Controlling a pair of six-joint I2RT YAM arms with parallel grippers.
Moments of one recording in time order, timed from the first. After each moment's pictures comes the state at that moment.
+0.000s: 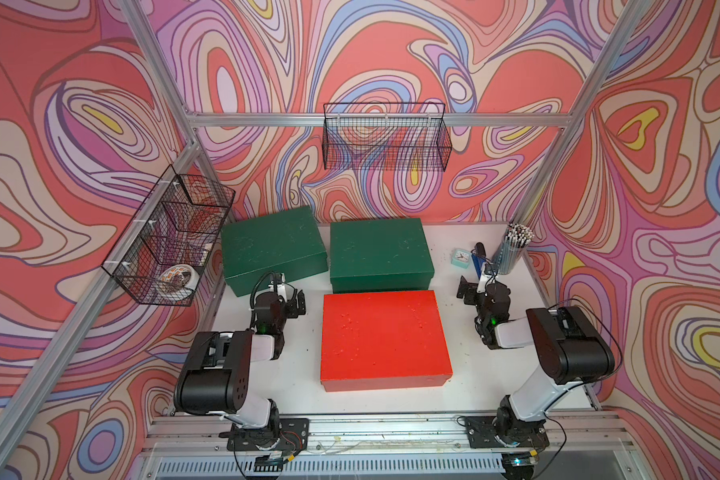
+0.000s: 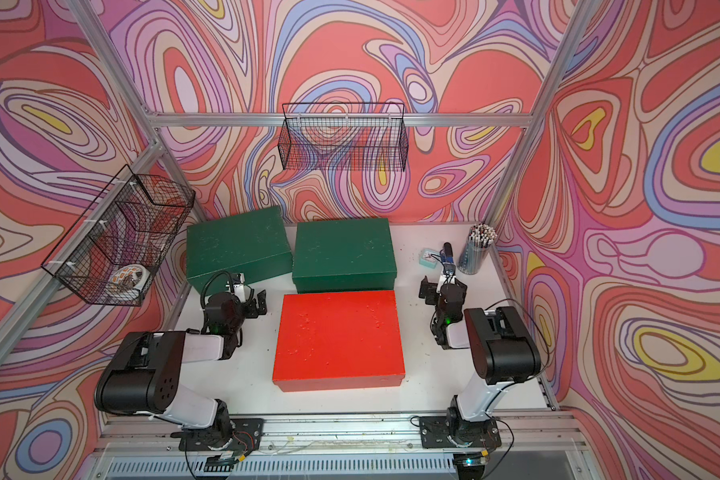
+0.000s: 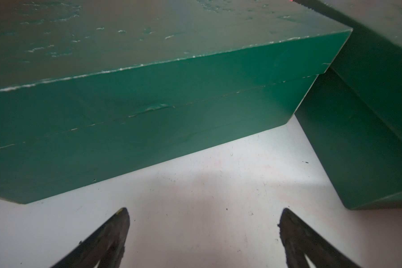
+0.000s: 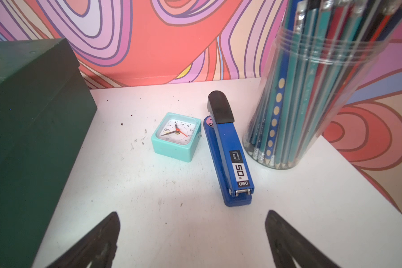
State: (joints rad) left arm 0.01 1.53 0.37 0.75 0.00 -0.03; right arm 0.03 1.70 0.45 0.96 0.17 0.03
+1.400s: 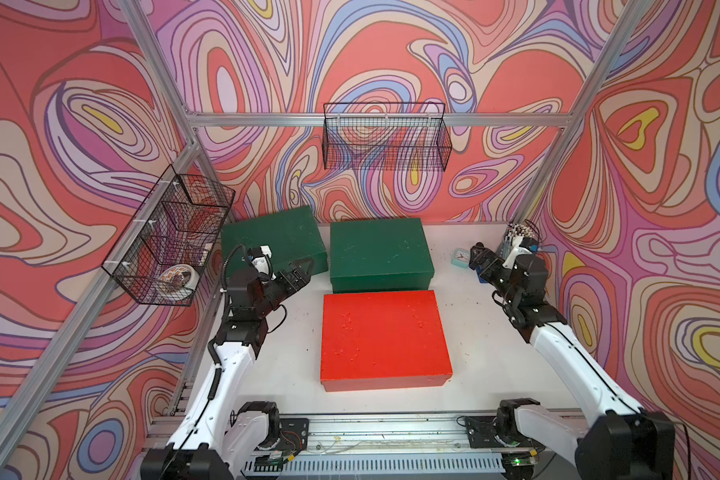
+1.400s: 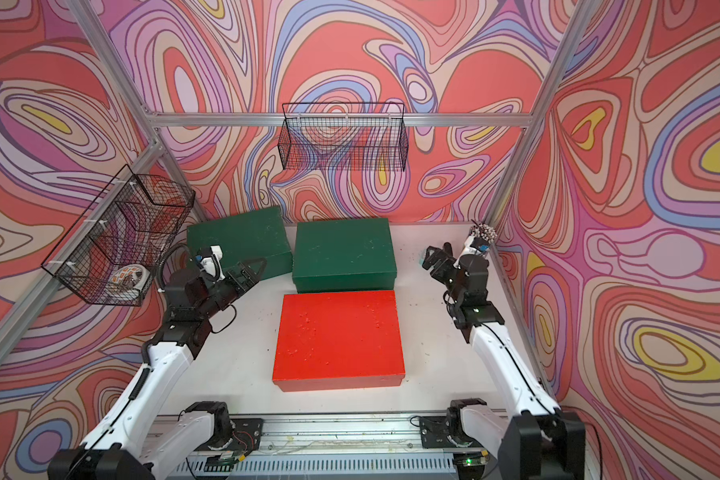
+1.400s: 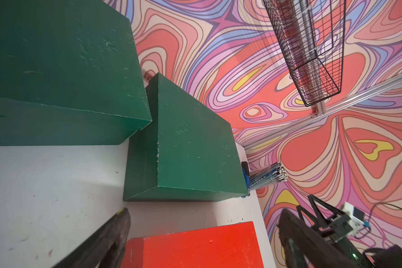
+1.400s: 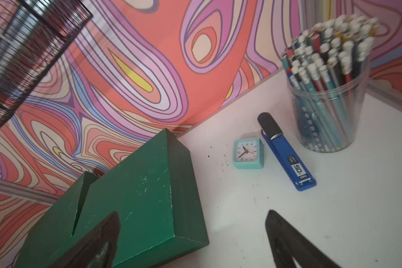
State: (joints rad) left arm -0.03 1.01 0.72 0.01 0.46 -0.80; right arm 0.05 1.16 0.83 0.01 -0.02 0.59
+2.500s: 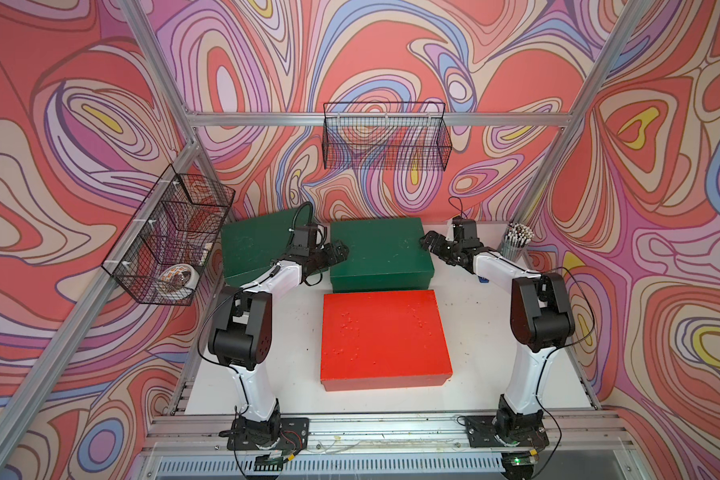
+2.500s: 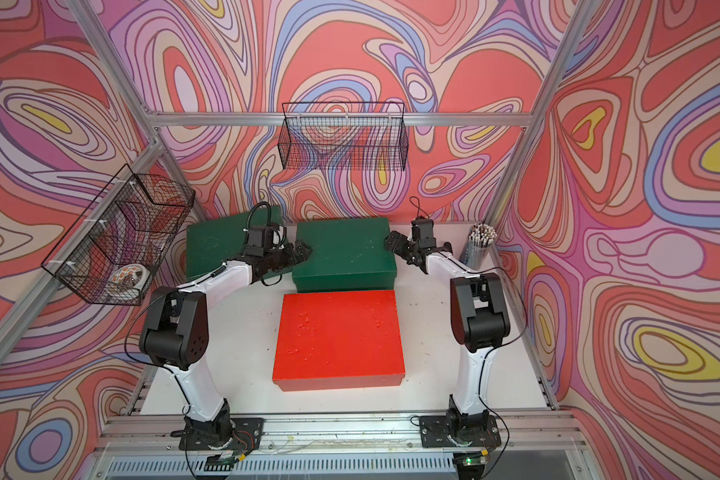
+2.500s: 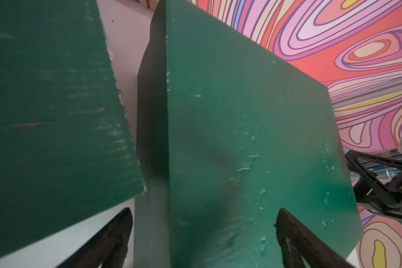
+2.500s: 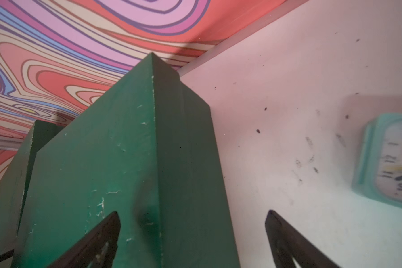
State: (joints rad) left arm -0.20 1.86 1.29 -0.11 0.31 -0.57; right arm 0.15 1.99 1.42 -0.08 -0.24 0.57
